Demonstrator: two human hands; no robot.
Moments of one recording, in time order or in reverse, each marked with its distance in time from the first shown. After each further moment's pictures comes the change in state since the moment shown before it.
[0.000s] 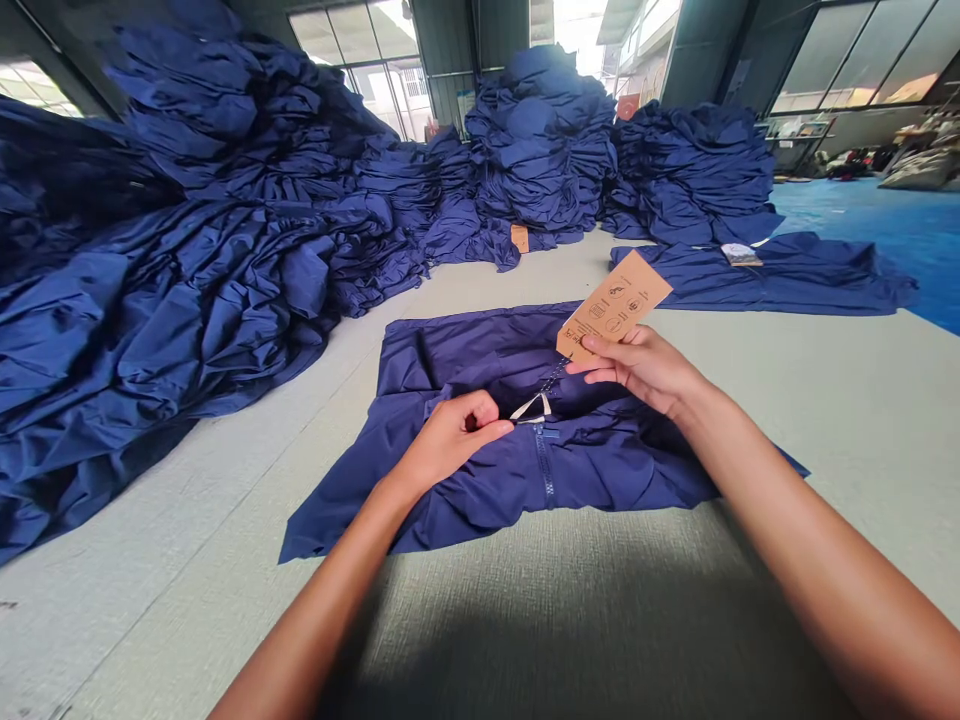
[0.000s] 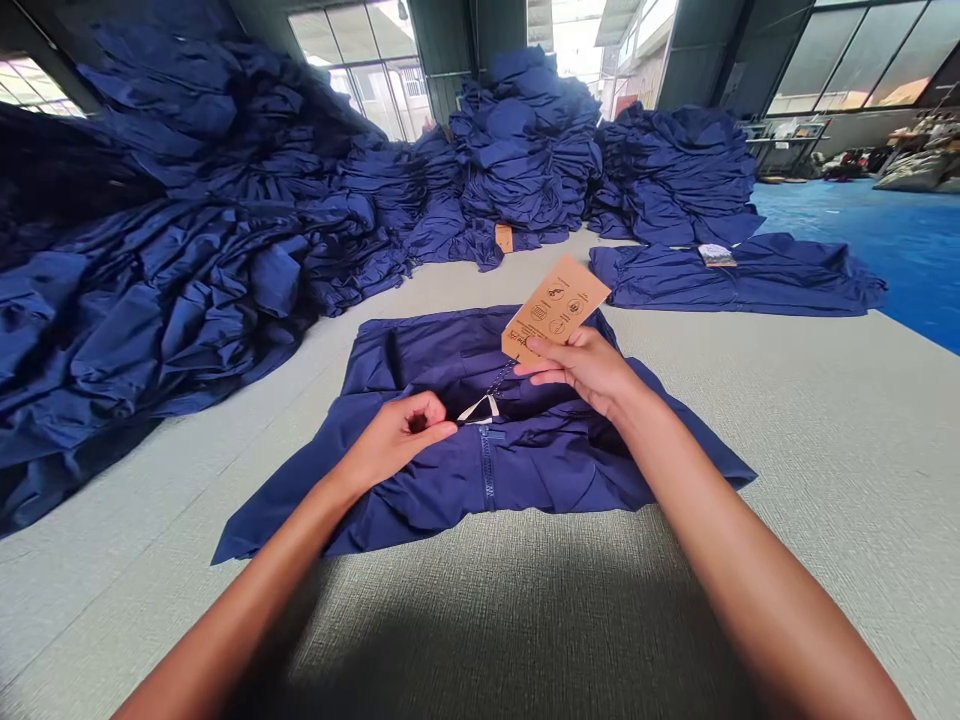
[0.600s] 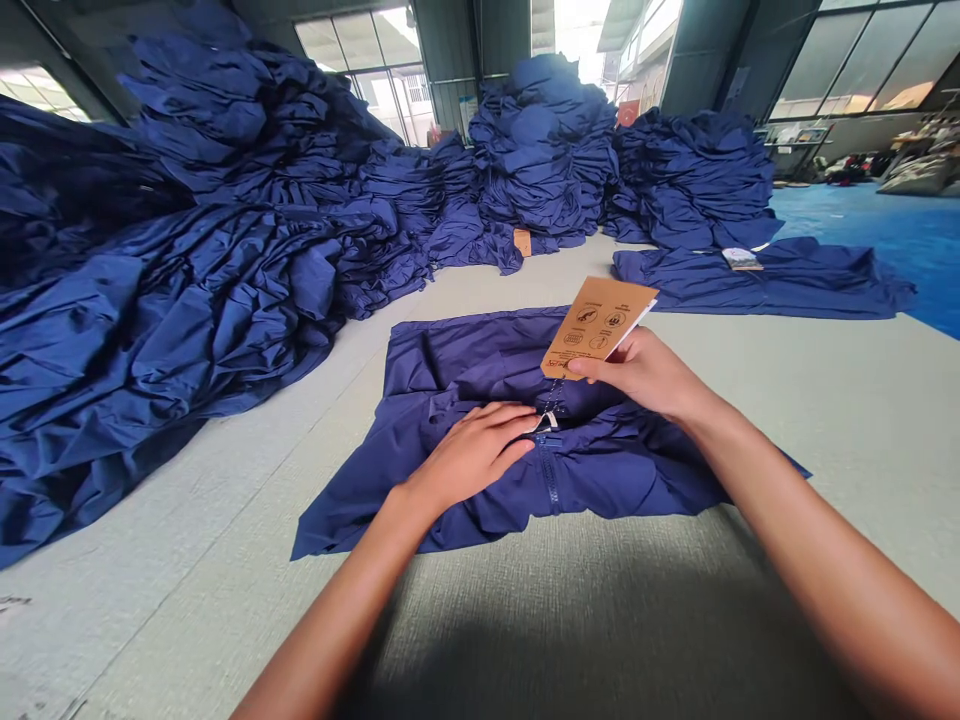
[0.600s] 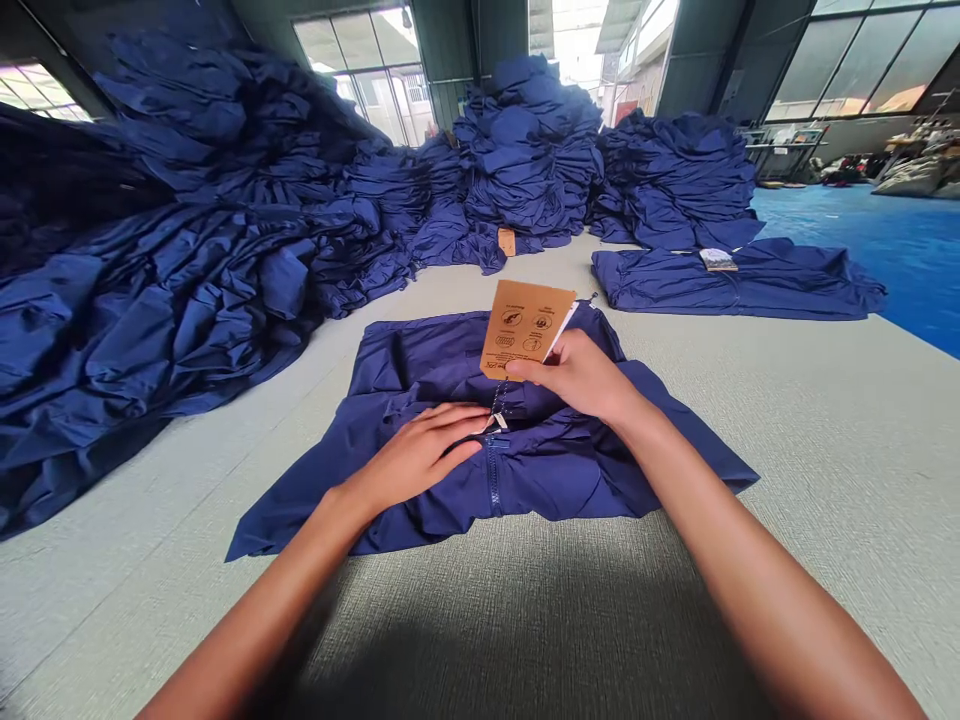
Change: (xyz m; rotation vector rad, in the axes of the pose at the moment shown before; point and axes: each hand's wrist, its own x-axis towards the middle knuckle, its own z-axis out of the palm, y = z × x) left_hand -0.007 0.003 0.010 0.569 -0.179 0.352; right_hand -0.015 -0.015 0.021 -0.529 -0.146 -0.305
